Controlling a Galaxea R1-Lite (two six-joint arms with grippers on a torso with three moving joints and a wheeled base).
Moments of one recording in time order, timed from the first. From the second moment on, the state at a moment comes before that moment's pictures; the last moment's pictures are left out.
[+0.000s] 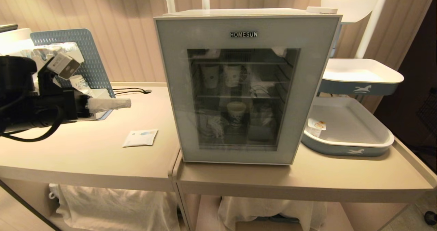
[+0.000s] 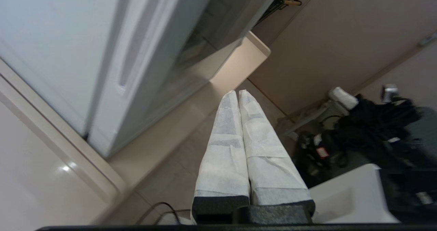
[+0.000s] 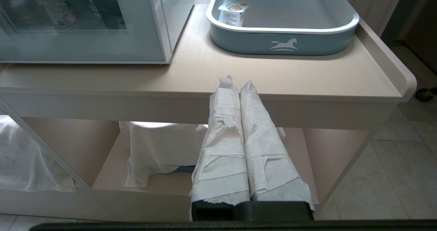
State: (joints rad) left arm 0.18 1.69 -1.09 -0.27 -1.33 -0.14; right arm 0.01 0.00 0.00 0.02 0.00 -0.01
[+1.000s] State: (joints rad) left arm -0.04 1.93 -1.03 -0.59 -1.02 -0.13; right arm 0.01 0.00 0.00 0.02 0.00 -0.01
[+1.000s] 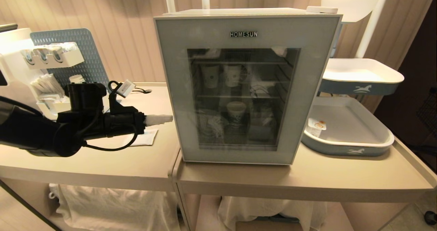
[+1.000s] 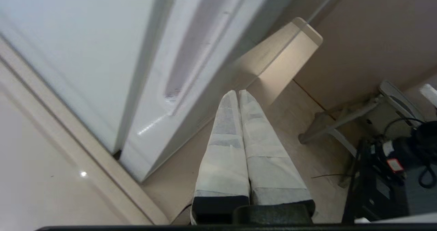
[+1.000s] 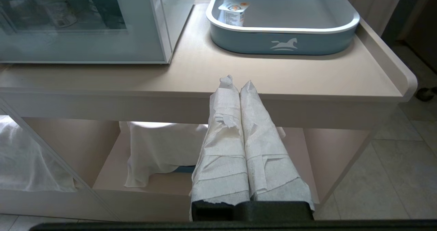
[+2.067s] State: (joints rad) left arm -0.11 2.00 -1.18 -0.59 -0.70 -0.14; right arm 0.01 0.00 0.00 0.02 0.00 -0.01
